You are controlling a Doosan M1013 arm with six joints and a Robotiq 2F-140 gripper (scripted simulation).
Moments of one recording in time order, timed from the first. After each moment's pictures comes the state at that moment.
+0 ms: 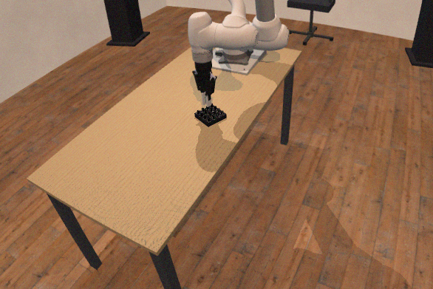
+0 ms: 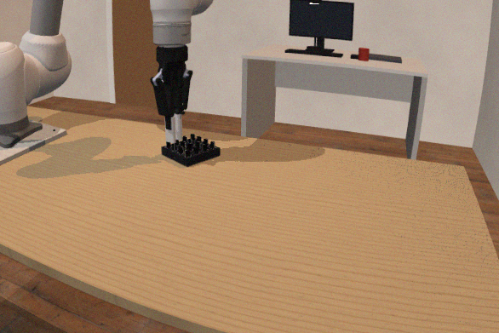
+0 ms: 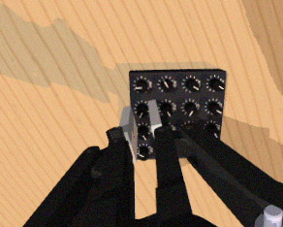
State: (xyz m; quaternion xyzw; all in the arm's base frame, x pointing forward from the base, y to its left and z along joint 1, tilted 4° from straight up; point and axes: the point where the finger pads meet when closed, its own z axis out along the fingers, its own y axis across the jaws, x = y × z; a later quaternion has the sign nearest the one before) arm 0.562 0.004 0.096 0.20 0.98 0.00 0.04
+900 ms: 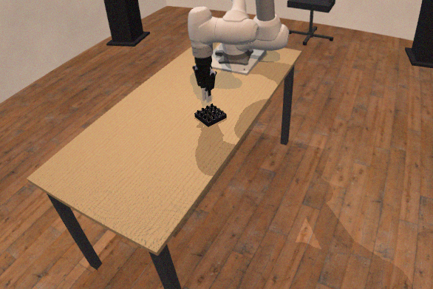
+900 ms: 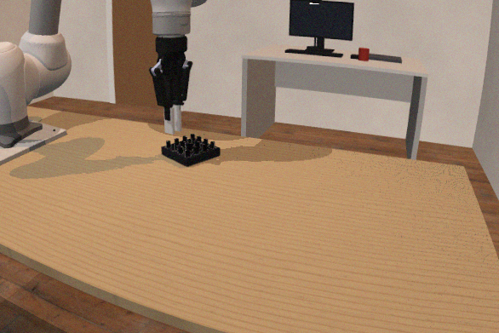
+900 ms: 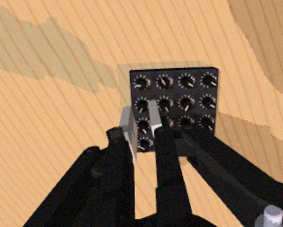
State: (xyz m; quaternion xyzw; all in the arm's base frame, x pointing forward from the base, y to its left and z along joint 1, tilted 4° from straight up) arm 0.558 0.006 0.118 0.21 0.98 0.00 0.04
